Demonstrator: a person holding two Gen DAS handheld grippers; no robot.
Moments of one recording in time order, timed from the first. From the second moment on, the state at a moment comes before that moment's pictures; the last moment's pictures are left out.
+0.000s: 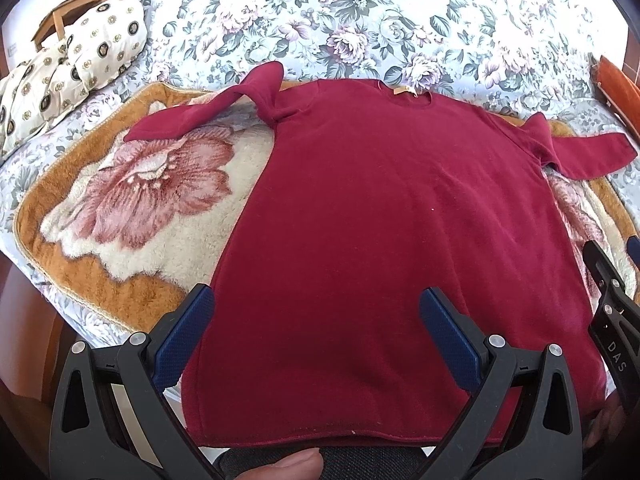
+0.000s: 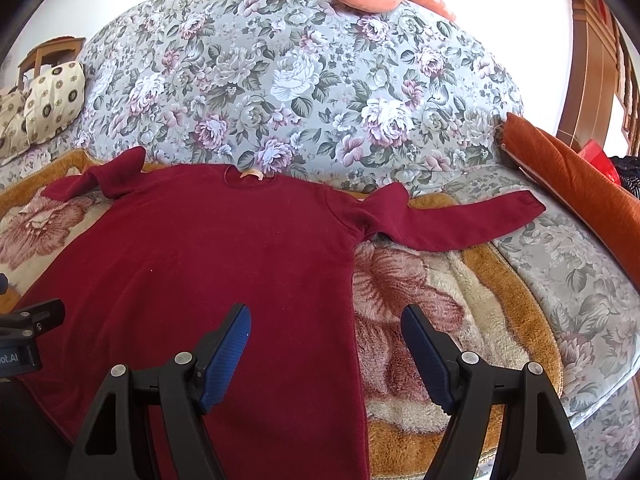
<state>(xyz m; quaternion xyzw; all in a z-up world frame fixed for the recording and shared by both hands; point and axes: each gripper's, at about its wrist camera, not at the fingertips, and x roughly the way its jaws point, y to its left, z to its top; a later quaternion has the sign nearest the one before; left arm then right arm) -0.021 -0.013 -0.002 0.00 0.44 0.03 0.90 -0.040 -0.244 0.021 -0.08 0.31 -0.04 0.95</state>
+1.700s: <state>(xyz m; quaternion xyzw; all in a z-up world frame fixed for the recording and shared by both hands) -0.002 0.007 -0.009 -0.04 0.43 -0.02 0.90 0.035 -0.224 0.043 -0.04 0.28 -0.01 0.96</state>
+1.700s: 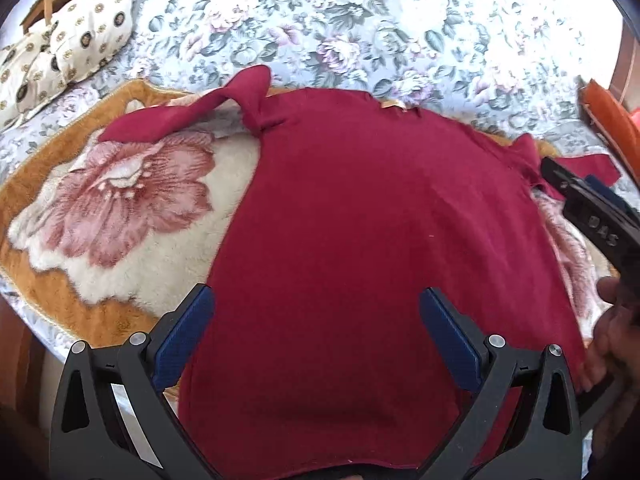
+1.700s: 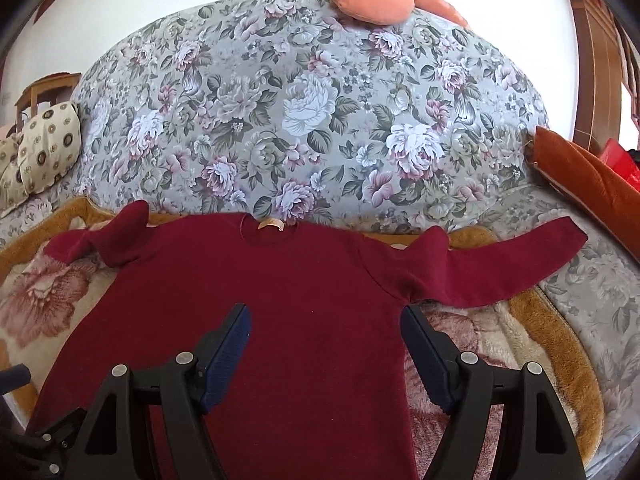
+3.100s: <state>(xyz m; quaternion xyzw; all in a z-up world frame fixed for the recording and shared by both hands) -0.009 -0.003 -0.005 -0.02 0.41 -0.02 0.91 0.035 -0.215 0.040 -0.07 0.28 -0.03 0.96</state>
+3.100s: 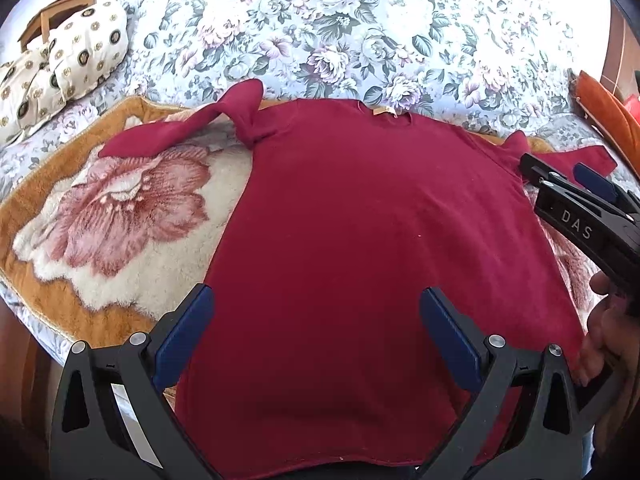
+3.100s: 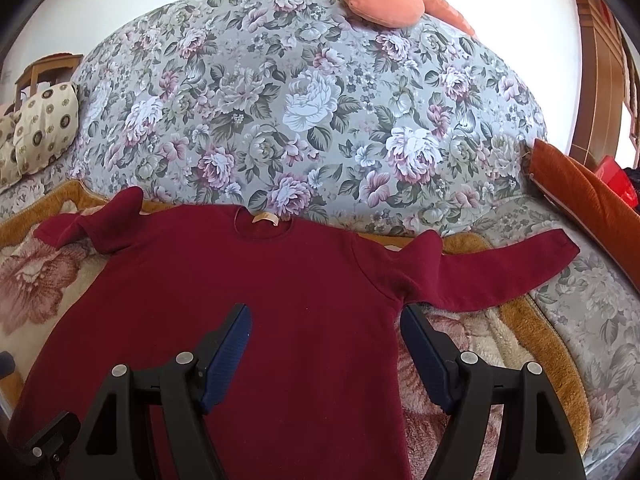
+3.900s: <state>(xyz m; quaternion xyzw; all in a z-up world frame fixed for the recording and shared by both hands) 0.027 0.039 0.011 -0.04 0.41 -0.01 0.91 0.034 -0.228 0.033 -0.04 0.30 -0.04 0.95</state>
